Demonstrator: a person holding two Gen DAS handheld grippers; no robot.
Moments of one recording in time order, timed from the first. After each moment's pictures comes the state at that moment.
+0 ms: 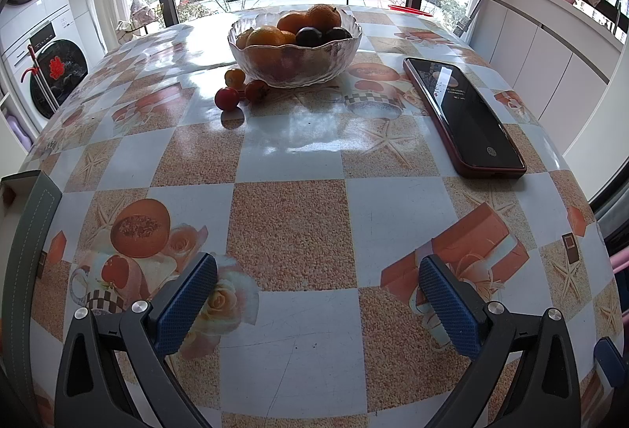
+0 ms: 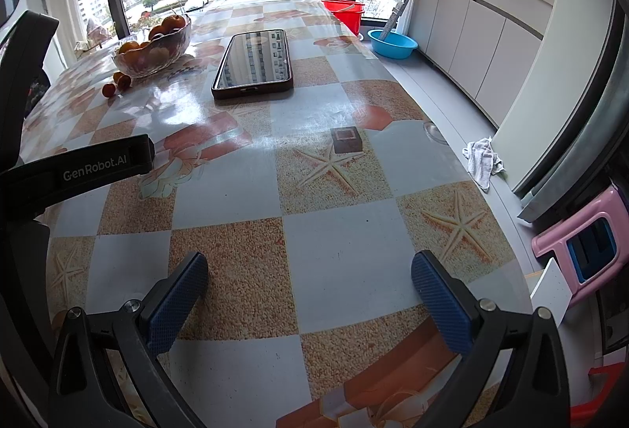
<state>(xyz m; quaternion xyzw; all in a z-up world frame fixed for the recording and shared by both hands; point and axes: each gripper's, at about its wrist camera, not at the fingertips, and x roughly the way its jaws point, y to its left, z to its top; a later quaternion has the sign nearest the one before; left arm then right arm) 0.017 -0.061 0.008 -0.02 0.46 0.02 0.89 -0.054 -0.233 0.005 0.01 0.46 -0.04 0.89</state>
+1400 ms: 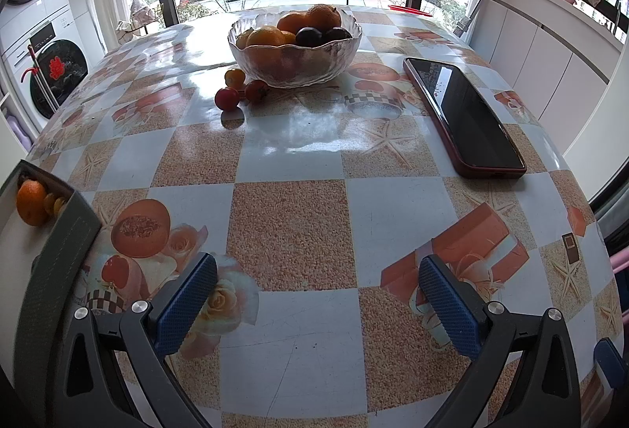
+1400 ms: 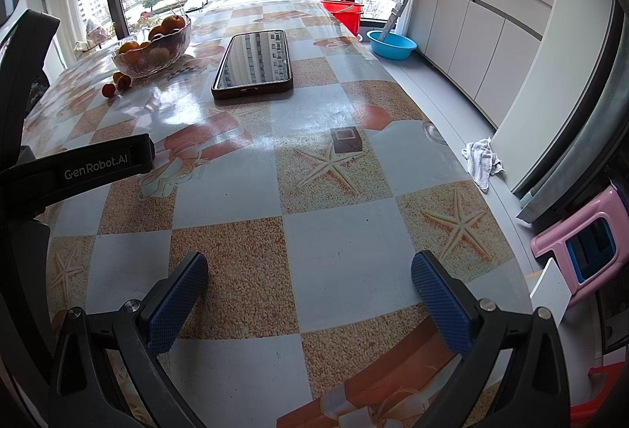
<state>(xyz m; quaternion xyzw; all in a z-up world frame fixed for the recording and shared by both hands) 0.017 -0.061 0.008 -0.02 0.46 0.02 0.89 -0.055 -0.233 0.005 0.01 0.45 -0.04 0.89</state>
